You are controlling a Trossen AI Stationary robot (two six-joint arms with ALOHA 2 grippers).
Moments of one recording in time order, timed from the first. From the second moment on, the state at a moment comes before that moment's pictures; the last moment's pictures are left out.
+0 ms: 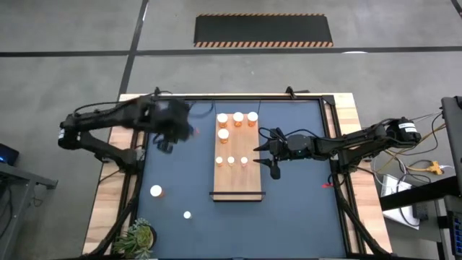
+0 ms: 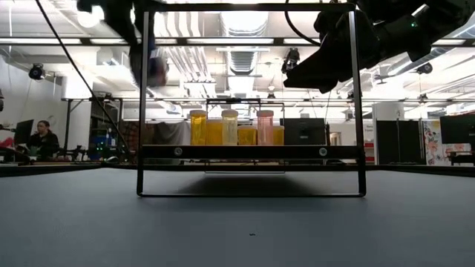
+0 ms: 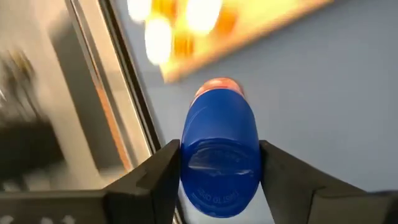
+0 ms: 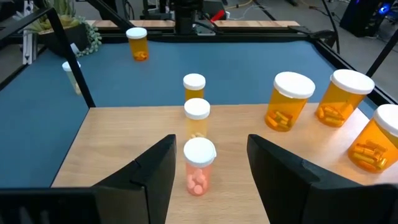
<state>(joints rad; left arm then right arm) 0.12 1.24 1.44 -1.29 -0.34 0.62 0.01 1.28 0.53 0.42 0.03 -0.01</state>
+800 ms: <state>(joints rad) -0.43 1.52 1.47 -1.21 -0.29 0.93 0.01 1.28 0.53 0.43 0.02 0.01</state>
